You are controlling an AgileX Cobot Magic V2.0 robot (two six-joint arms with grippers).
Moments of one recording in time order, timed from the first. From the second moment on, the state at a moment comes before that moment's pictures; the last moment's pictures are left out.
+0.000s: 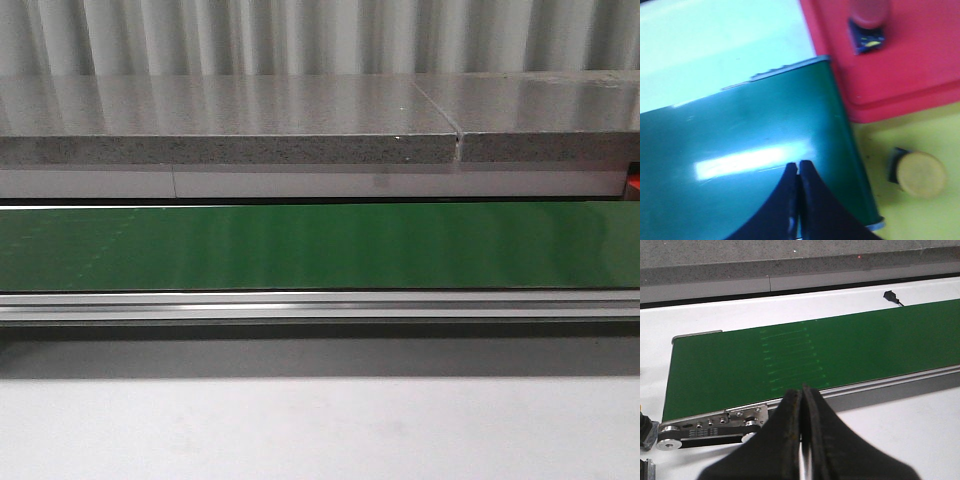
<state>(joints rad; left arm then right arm) -0.14 0.34 -0.58 -0.18 0.76 0.13 -0.32 1.39 -1.11 0.19 0.79 -0.07</state>
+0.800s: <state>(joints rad) -0.14 0.34 -0.58 -0.18 0.76 0.13 0.14 0.82 -0.67 0.17 0.61 -0.22</state>
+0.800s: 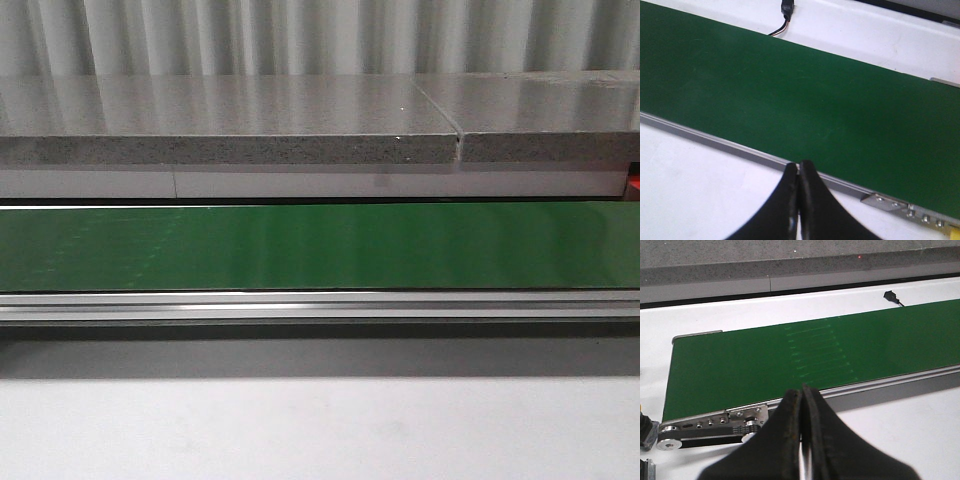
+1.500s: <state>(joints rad) -0.14 0.40 -0.55 -0.14 0.77 0.05 0.14 0.31 -0.47 0.17 0.66 -0.22</state>
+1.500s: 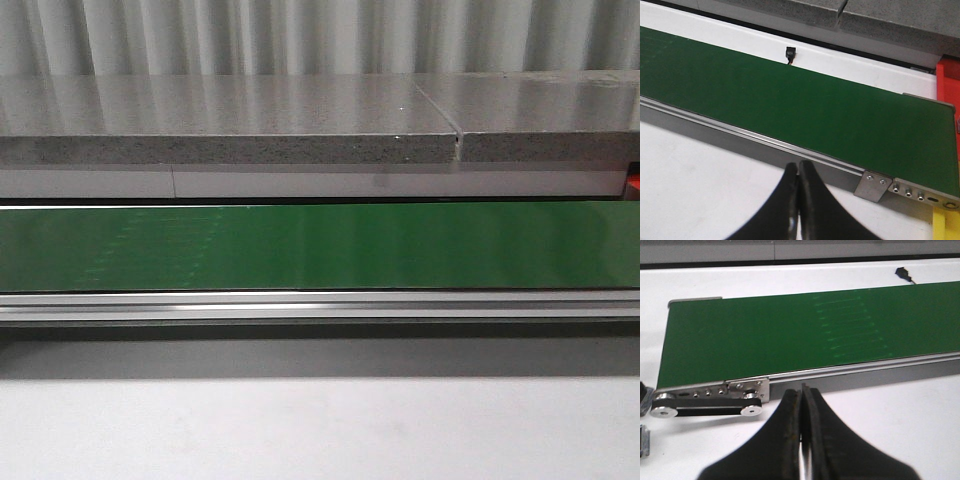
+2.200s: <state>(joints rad) 0.14 1.09 -1.02 0.05 0.90 -0.14 0.14 0.31 -0.47 0.17 0.66 -0.22</state>
